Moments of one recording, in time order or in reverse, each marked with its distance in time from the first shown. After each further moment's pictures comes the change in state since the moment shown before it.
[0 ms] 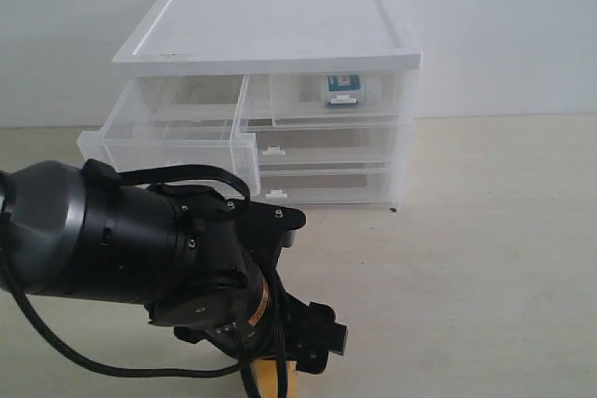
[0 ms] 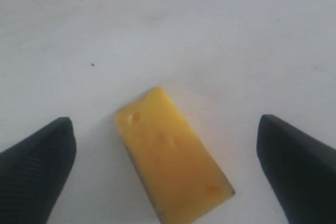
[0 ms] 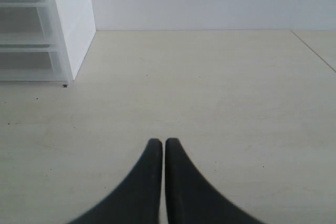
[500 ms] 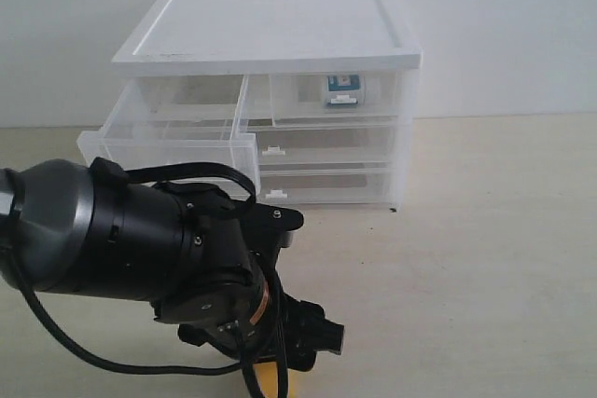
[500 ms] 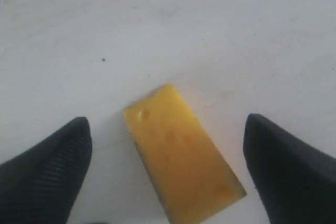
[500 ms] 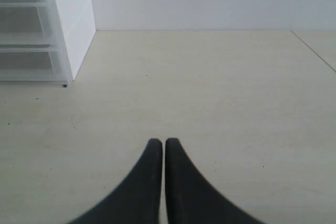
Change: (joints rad) left arm 0.000 0.007 -0.011 -0.004 0.035 -0.004; right arm 0.000 0.000 0.000 0.000 0.000 0.000
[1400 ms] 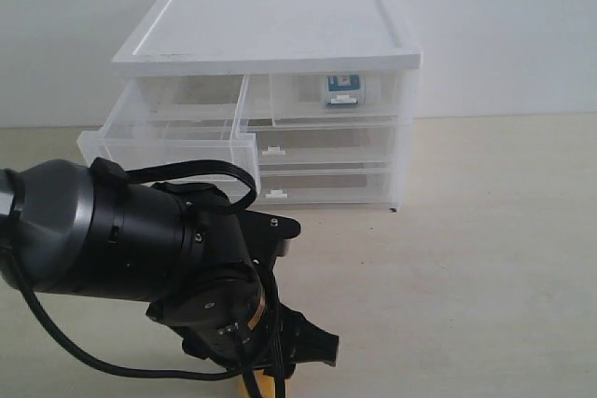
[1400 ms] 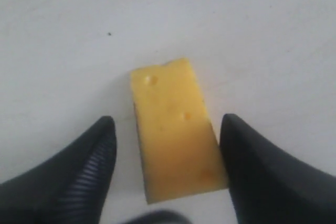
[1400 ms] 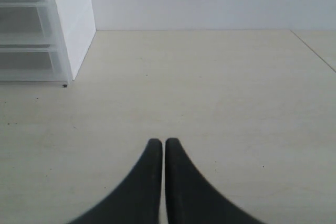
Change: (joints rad) left arm 0.000 0.000 0.000 -0.068 0.047 0.061; right arm 0.000 0.000 0.000 0.000 0.000 0.000
